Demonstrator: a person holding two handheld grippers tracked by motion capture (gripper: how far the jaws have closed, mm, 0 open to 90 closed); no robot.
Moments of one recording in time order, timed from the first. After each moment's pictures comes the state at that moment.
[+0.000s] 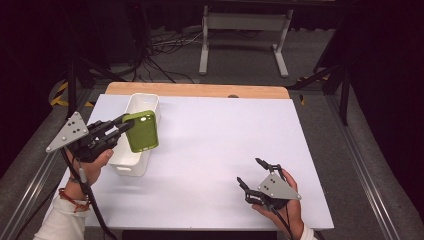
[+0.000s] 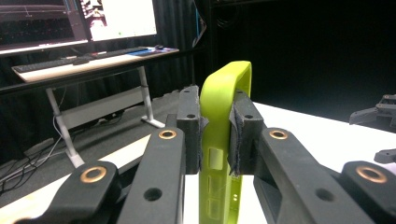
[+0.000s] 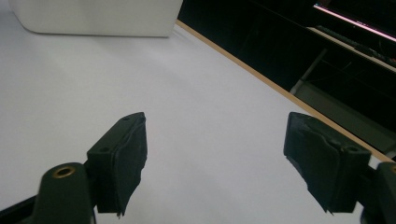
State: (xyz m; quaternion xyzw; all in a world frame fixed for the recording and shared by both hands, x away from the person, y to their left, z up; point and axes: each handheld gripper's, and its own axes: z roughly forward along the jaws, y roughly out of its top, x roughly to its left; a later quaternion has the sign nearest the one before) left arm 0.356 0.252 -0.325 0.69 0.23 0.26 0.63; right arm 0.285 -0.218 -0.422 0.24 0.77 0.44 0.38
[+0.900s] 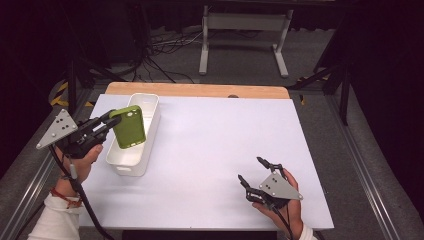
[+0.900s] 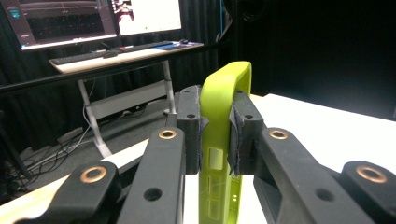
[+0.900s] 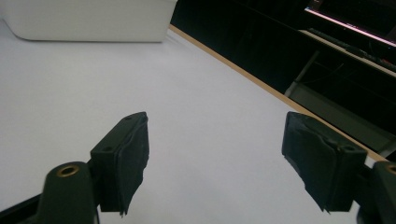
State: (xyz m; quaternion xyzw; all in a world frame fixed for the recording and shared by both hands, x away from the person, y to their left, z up) left arm 0.366 0.278 -0.332 0.69 0.27 0.29 0.61; right arm 0.286 -0.220 -0.422 0.25 0.76 0.45 0.39
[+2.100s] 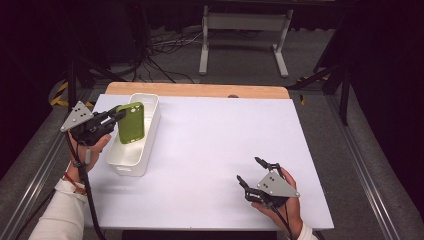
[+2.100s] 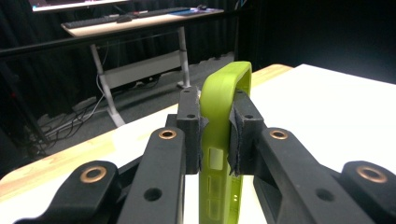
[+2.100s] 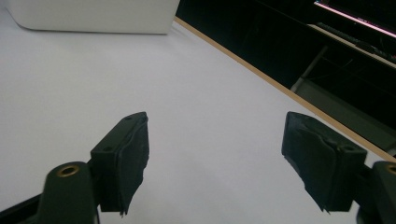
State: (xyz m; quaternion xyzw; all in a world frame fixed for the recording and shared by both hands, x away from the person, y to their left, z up) left arm 0.420 0.281 -0.363 0.71 0.31 0.29 0.56; right arm 0.291 -0.218 -0.425 0.25 0.77 0.44 0.38
